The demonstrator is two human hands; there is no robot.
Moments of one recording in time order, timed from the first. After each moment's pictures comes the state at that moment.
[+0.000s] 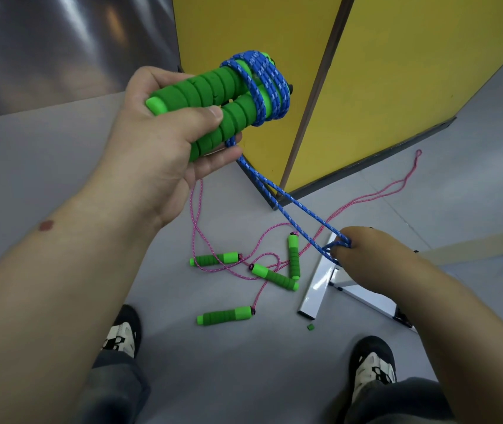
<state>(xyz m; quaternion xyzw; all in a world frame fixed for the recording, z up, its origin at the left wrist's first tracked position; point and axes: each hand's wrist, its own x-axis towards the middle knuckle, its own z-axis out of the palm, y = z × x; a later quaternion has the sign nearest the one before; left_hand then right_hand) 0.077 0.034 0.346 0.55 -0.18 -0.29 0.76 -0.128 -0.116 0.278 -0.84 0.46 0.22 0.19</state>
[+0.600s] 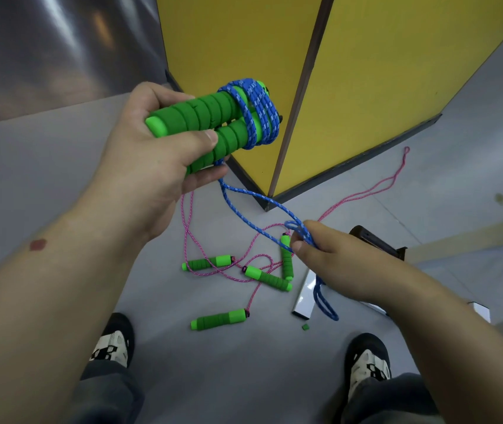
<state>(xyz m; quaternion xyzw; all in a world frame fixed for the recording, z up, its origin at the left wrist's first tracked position) 0.071 0.030 0.335 0.59 -0.22 -0.28 0.72 -0.130 -0.095 0.298 -0.85 0.36 0.14 0.36</state>
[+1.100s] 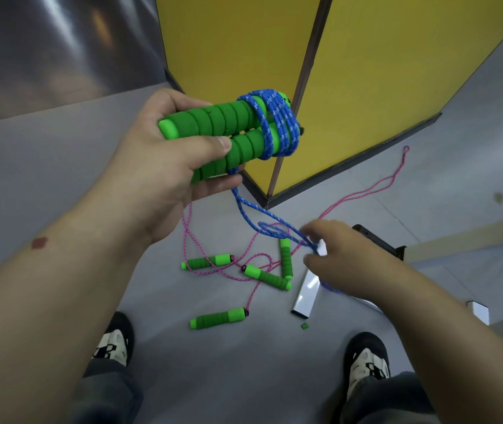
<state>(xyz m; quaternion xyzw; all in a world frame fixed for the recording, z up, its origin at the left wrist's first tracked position) 0.063 0.030 0.341 0.58 -0.22 -0.34 0.71 -0.133 -0.106 0.283 -0.88 0.38 0.15 0.25</state>
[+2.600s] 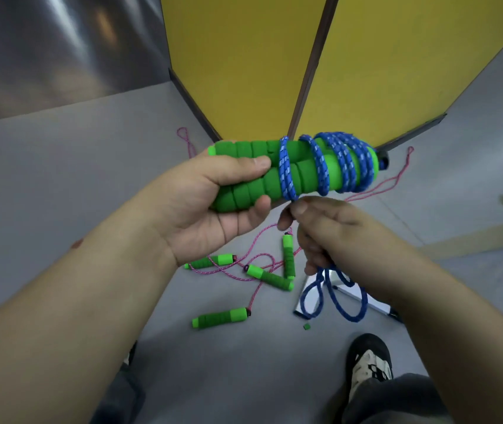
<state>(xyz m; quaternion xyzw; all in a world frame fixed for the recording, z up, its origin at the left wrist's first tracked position) 0.041 0.022 0.339 0.42 -0.11 -0.60 0.67 -0.125 -0.089 0.312 -0.73 0.30 -0.03 0.61</state>
